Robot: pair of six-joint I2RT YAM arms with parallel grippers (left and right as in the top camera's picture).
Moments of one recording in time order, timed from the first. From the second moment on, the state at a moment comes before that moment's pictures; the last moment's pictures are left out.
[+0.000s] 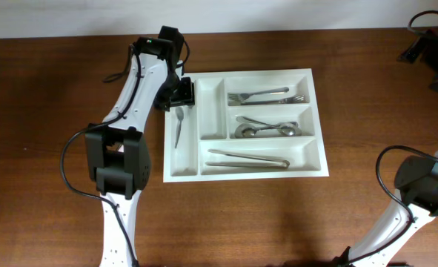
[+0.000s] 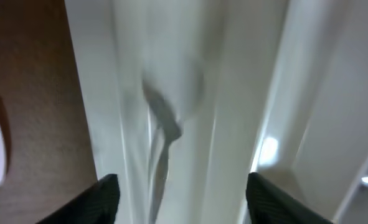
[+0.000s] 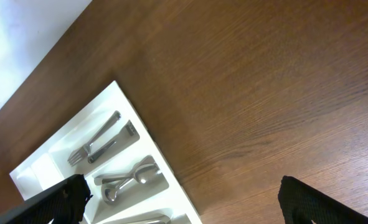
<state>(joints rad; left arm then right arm) -0.24 2.38 2.22 -1.36 0.12 -0.29 -0.48 2.20 2.67 -1.69 -0.31 0.21</state>
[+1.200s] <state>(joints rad) 0.04 2.28 1.99 -1.16 -0.04 0.35 -0.48 2.20 2.67 -1.69 -0.31 0.21</state>
